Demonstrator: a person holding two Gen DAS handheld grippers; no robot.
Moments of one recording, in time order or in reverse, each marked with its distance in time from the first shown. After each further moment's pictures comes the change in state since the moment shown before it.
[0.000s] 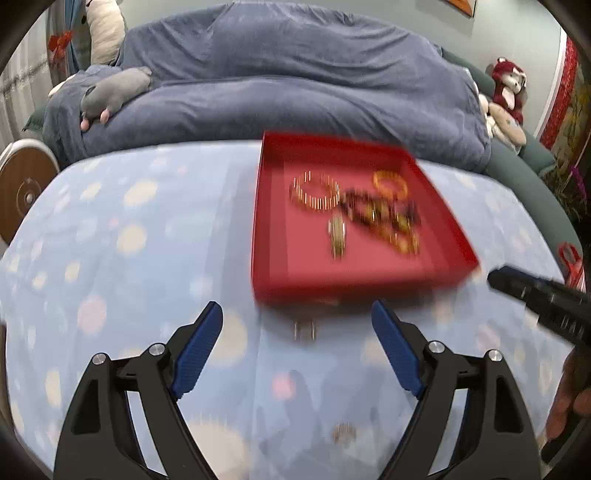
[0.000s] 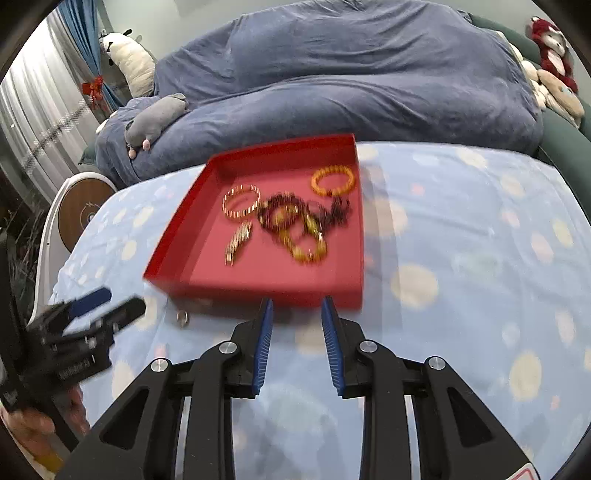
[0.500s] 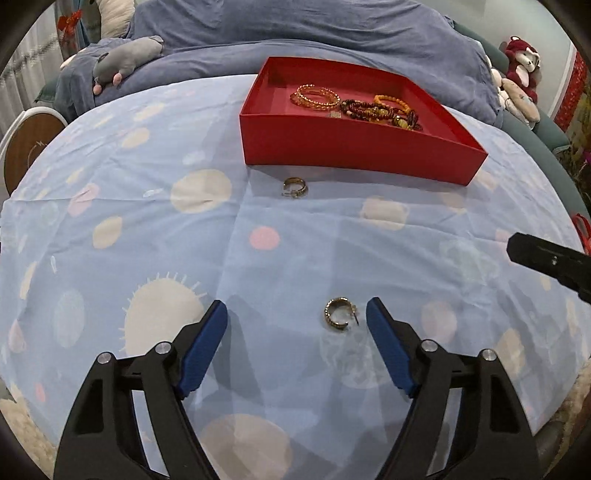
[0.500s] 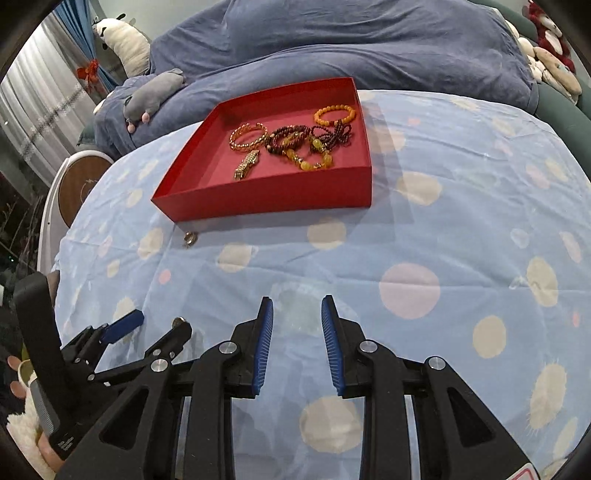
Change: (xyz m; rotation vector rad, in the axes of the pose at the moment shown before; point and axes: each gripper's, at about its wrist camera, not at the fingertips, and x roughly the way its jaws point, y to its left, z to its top) left arm 0.014 -0.019 -0.094 -0.017 0.079 0.061; right arm -0.004 0.011 -0.066 0.015 0.092 0.000
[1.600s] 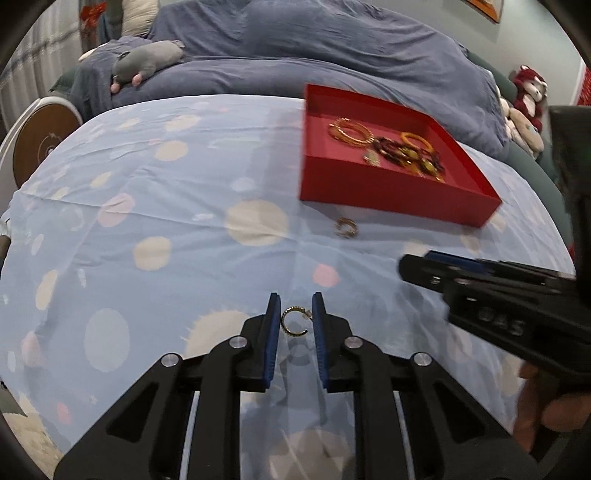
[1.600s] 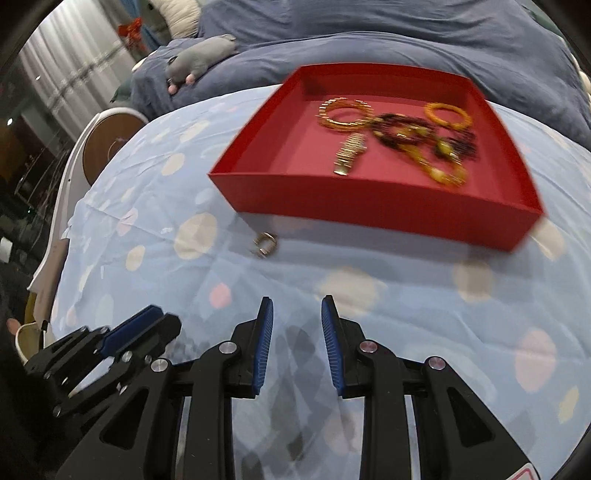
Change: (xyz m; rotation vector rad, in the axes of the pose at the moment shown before) left arm -0.017 0.051 0.018 -0.085 -0.058 -0.017; right arm 0.073 0.088 0.029 -0.168 0.068 0.101
